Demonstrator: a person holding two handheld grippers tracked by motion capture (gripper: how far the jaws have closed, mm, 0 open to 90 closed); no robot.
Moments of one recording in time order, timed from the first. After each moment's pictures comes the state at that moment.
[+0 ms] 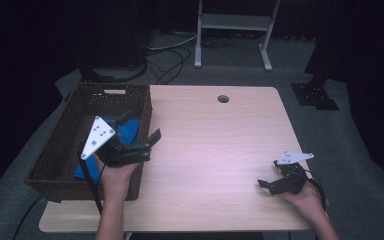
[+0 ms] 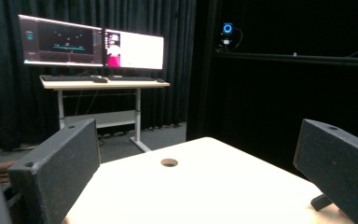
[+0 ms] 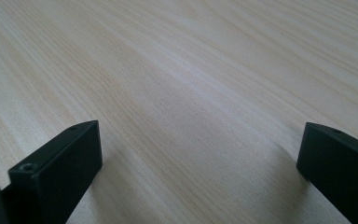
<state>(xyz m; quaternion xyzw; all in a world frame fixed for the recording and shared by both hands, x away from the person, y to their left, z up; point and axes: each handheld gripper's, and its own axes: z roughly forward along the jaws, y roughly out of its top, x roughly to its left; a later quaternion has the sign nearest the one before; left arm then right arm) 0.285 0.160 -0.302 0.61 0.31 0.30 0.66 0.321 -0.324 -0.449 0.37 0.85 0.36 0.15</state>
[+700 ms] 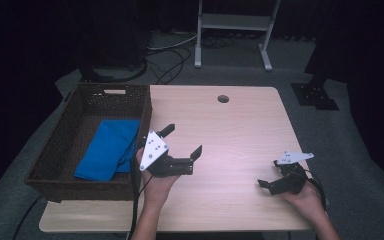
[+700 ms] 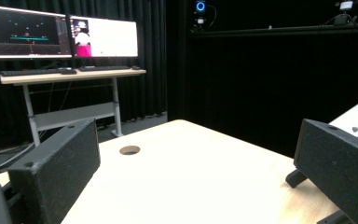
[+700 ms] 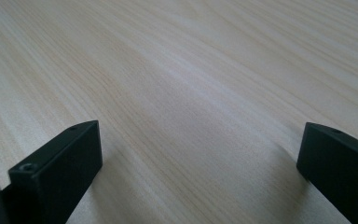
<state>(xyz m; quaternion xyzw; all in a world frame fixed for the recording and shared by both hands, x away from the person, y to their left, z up) 0.290 0.075 -0.350 0.65 0.27 0.29 0.65 0.321 -0.324 -0.449 0.36 0.85 0.36 0.15</state>
